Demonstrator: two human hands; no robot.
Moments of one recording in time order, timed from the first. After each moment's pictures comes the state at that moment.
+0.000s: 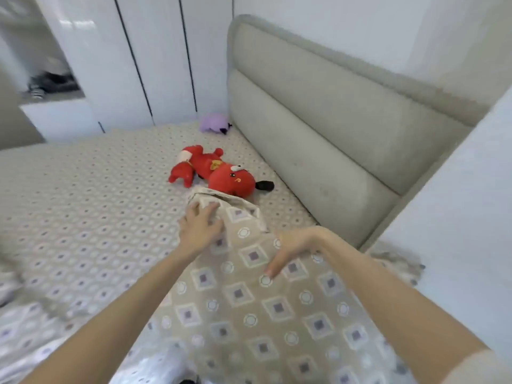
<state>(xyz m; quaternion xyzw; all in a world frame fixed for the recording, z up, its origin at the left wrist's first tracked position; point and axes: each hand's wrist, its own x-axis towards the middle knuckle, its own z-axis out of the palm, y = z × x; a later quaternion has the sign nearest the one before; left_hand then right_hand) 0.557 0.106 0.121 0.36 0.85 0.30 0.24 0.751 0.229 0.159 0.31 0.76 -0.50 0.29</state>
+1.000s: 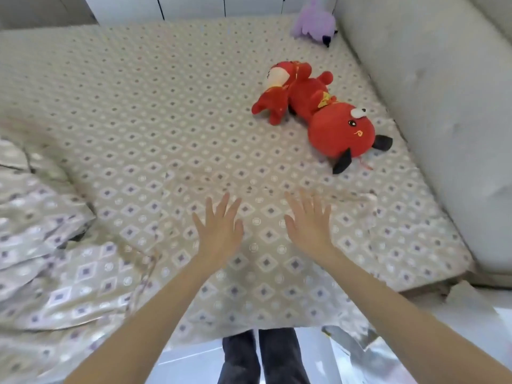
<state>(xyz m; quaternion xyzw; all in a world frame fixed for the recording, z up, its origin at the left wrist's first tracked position) 0.290 0.027 -0.067 0.35 0.90 0.11 0.23 0.422 0.177 -0.074 0.35 0.92 -0.16 0.10</state>
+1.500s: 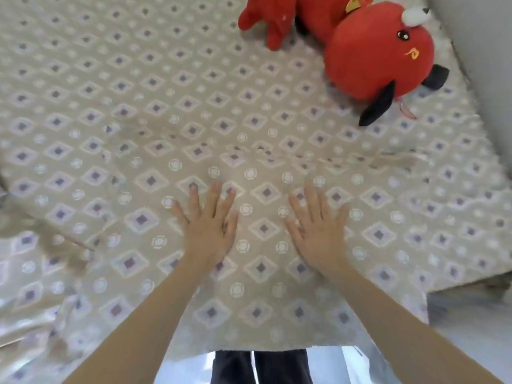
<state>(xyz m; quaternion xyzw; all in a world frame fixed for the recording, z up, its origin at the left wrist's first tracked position) 0.294 0.051 -0.257 0.36 0.91 -0.03 0.21 0.463 0.207 -0.272 0.34 0.92 -0.08 0.19</state>
